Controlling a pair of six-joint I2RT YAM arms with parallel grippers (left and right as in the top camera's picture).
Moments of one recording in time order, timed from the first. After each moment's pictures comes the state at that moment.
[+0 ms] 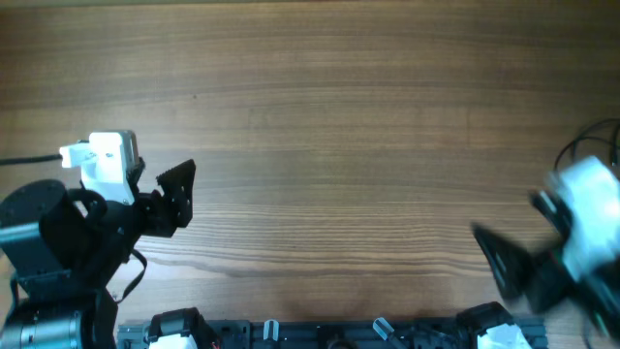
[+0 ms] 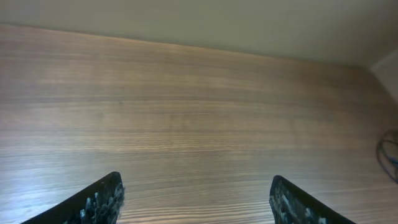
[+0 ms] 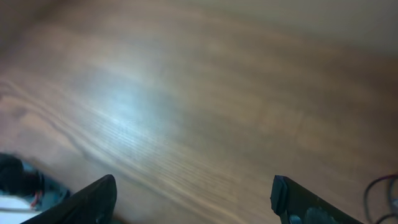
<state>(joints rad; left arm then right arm) 0.16 0.77 1.24 -1.04 0.37 -0.04 0.29 0.88 1.85 -1.59 -0.15 -0.04</state>
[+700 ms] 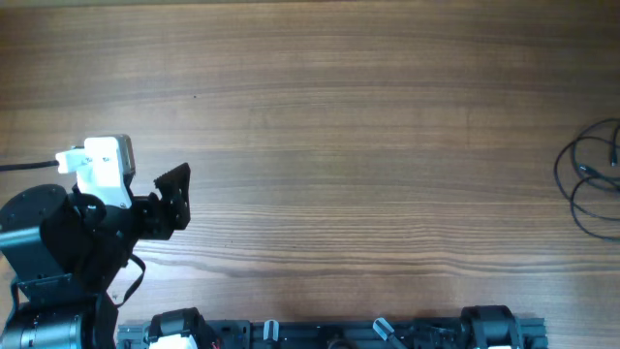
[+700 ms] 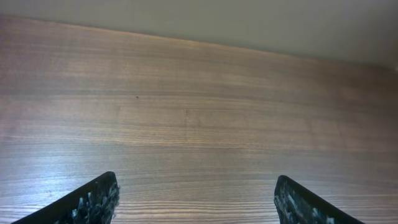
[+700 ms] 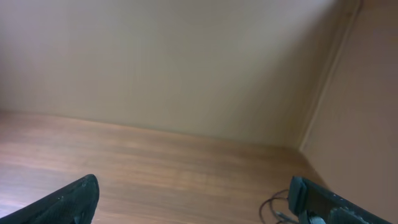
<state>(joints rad) 0.16 0.76 1.24 -1.06 0.31 -0.04 0.02 0.19 1.84 -1.61 -0.01 -0.13</state>
